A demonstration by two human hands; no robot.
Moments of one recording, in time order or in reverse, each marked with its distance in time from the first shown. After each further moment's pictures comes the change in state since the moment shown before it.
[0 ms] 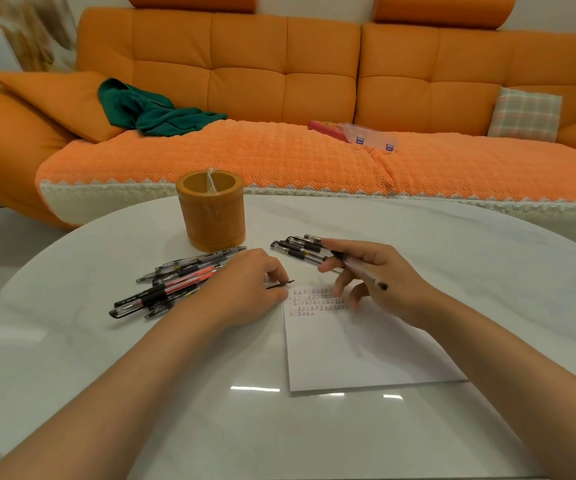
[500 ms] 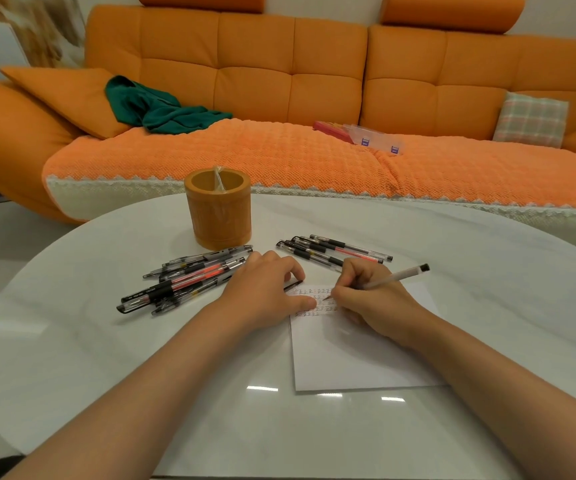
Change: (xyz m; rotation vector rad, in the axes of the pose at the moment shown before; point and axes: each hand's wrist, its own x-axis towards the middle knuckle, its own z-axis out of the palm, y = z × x) left_hand 0.000 0.016 0.014 0.051 -0.015 -0.076; right_hand -0.007 0.015 0.019 -0.139 0.051 0.043
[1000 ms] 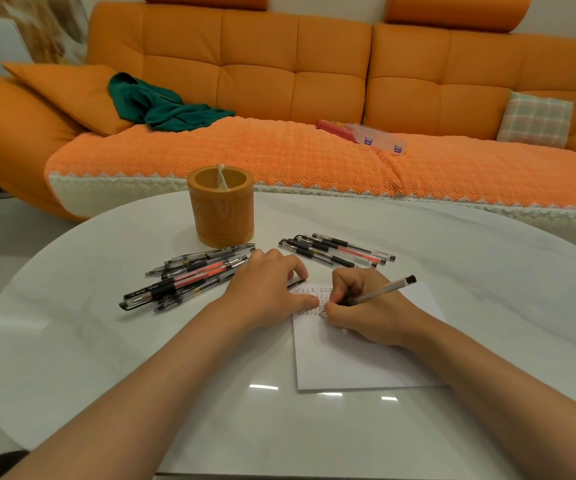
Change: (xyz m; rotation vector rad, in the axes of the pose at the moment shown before) left_hand 0.001 0.000 0.000 0.003 0.010 0.005; right_hand -0.002 0.001 0.006 -0.229 -0.114 -0.109
